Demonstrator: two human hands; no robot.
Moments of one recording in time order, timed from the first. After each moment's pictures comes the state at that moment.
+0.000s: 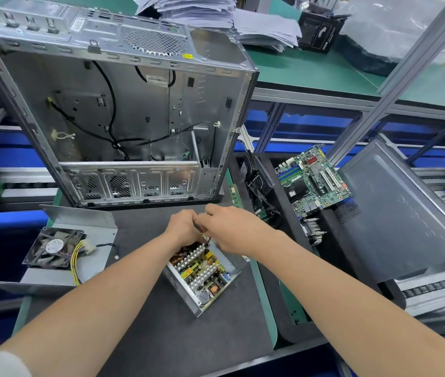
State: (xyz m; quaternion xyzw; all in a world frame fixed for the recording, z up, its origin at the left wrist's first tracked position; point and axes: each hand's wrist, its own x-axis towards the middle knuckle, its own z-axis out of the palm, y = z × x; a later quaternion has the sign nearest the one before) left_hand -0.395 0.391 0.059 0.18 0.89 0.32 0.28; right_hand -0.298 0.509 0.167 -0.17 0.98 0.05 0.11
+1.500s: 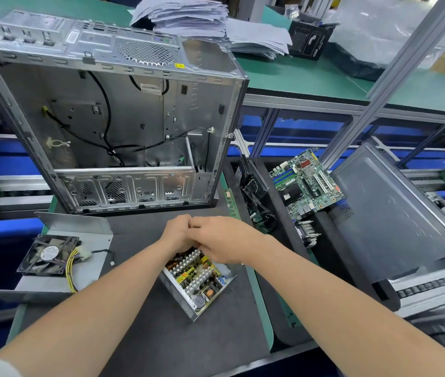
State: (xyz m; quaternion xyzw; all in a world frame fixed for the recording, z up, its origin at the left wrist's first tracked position) left_hand -0.390 0.391 0.067 0.24 0.91 0.25 0.25; right_hand -0.292 0.500 0.170 -0.20 0.97 0.03 0.14
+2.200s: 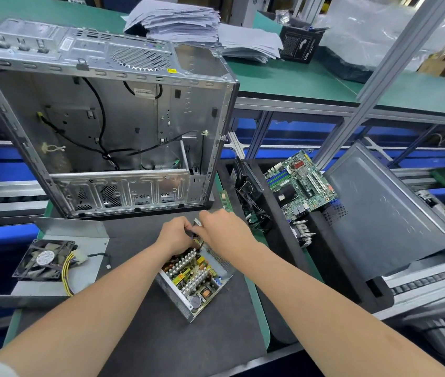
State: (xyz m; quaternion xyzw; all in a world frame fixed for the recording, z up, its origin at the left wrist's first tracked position) left_hand -0.383 0.389 0.067 0.16 0.88 0.36 0.27; right_hand -0.293 0.500 0.160 0.05 1.00 -0.05 0.06
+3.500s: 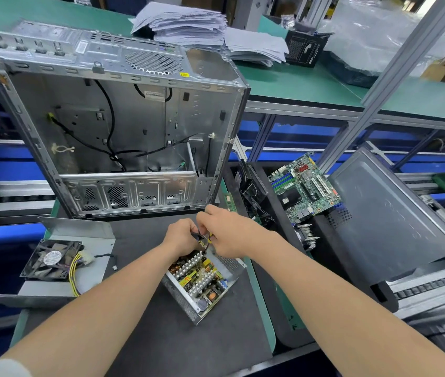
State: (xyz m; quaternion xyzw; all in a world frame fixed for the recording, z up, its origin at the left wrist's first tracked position) left_hand -0.385 0.386 0.070 0.18 0.88 0.36 0.26; right_hand -0.300 0.506 0.180 -0.07 0.98 -0.06 0.17
